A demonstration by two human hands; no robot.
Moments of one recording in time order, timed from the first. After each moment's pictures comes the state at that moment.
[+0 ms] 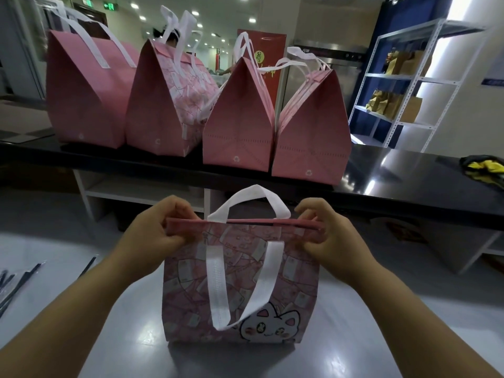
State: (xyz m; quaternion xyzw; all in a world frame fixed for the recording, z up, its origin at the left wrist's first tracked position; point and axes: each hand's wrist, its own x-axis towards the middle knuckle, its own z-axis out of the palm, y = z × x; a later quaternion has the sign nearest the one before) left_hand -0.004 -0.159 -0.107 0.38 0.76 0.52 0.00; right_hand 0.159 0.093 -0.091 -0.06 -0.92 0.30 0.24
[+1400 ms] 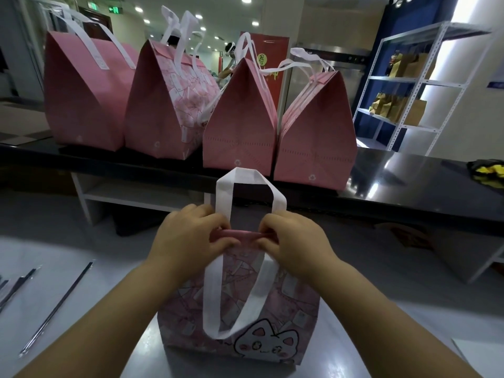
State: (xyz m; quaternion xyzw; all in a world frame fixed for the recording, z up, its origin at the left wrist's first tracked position) left_hand -0.004 -0.110 -0.115 0.46 0.82 0.21 -0.26; right_hand 0.112 0.055 -0.085 -0.04 -0.98 0.06 0.19
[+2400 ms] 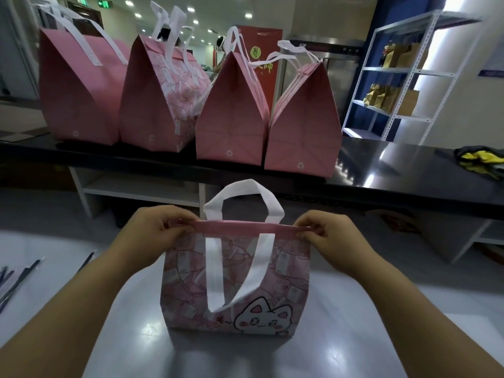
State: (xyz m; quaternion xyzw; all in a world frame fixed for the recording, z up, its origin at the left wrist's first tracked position) left_hand 0.001 -0.156 -0.110 0.40 0.83 0.39 -0.04; right_hand 0.172 0.104 -0.094 -0.15 -0.93 0.29 0.17
